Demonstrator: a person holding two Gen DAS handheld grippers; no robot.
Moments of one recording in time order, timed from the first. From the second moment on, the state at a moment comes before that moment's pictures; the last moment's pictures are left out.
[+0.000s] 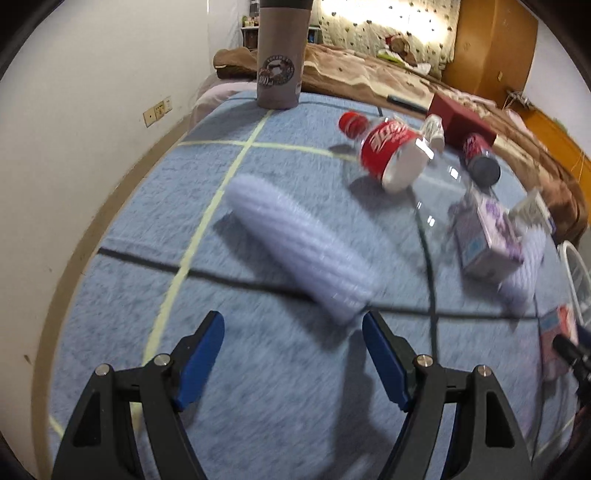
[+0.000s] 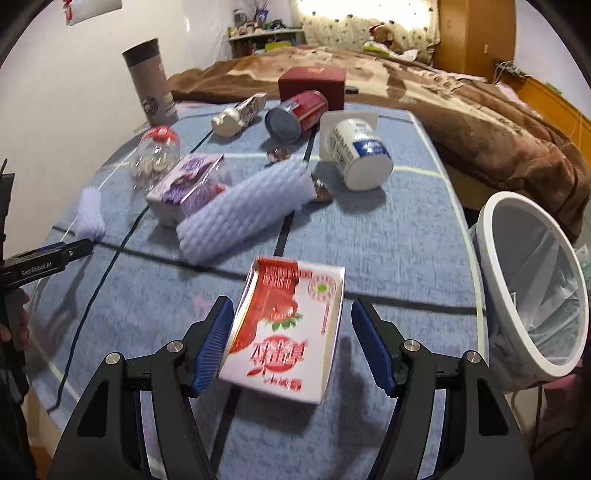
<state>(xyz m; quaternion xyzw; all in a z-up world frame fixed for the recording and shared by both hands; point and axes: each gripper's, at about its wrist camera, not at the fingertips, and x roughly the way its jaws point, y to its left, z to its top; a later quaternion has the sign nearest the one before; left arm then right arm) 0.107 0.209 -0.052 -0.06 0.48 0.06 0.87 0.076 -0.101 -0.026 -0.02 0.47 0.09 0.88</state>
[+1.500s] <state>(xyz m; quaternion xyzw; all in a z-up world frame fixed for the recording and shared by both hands) 0.127 0.178 -0.014 -0.12 0.41 0.02 0.90 0.064 -0.114 -0.022 -0.01 0.42 0.08 0.90</state>
